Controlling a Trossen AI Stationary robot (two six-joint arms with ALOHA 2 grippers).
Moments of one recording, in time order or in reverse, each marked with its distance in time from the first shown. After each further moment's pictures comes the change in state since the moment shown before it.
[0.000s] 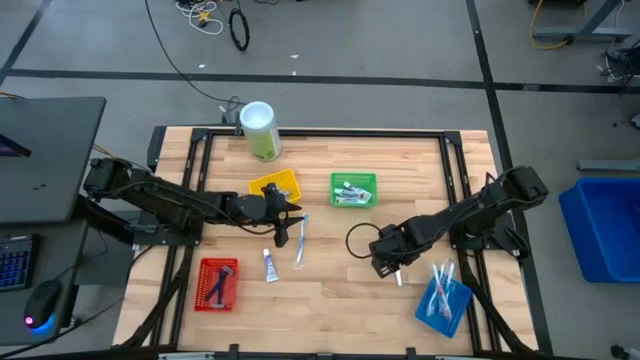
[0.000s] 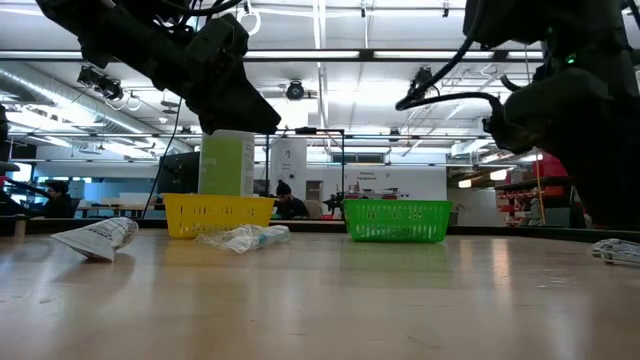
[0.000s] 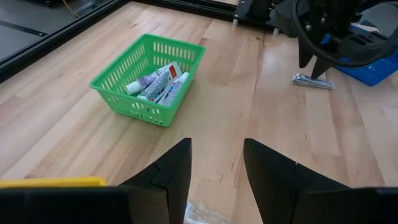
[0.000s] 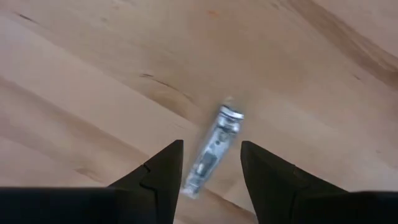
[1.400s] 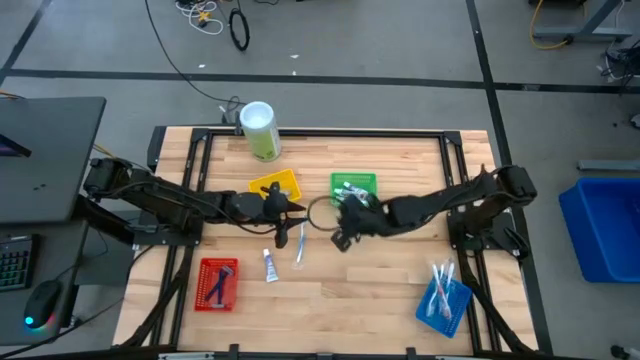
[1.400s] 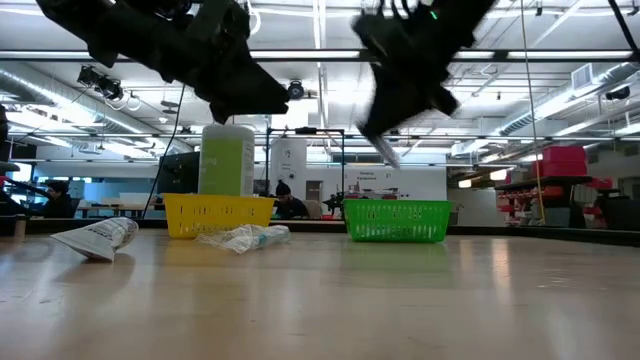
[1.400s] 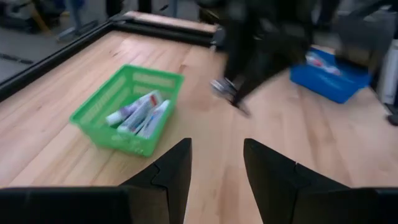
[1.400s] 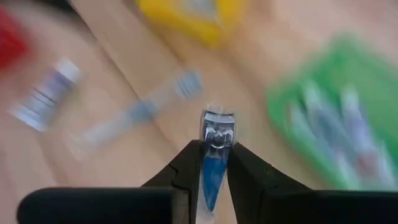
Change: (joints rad) left arm 0.000 0.000 -0.001 0.113 0.060 0.055; right arm -0.153 0.078 0.275 0.293 0.541 -0.611
